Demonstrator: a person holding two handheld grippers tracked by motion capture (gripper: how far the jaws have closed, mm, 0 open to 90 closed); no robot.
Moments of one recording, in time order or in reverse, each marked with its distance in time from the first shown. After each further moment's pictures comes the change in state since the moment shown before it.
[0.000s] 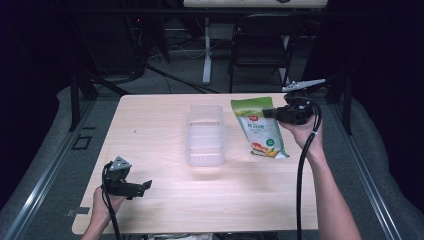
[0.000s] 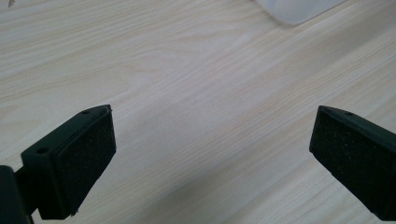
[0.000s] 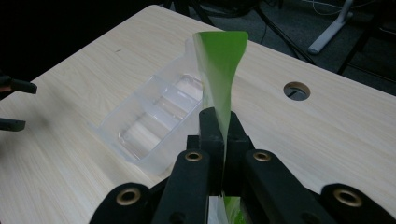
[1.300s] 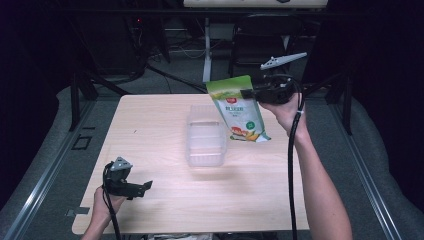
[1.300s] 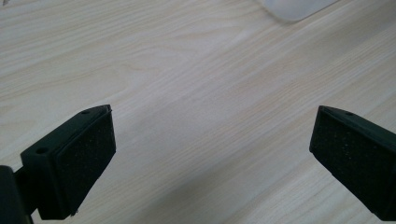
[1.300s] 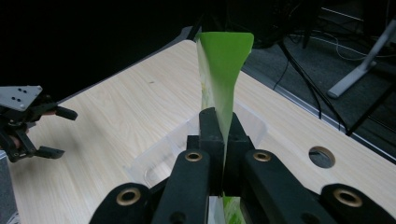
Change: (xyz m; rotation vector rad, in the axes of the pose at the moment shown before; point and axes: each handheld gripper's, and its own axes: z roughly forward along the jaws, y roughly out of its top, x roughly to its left) left arm 0.000 0.000 0.002 0.008 -0.002 -0.002; right arm 0.045 0.070 0.007 -0.058 0.088 -0.141
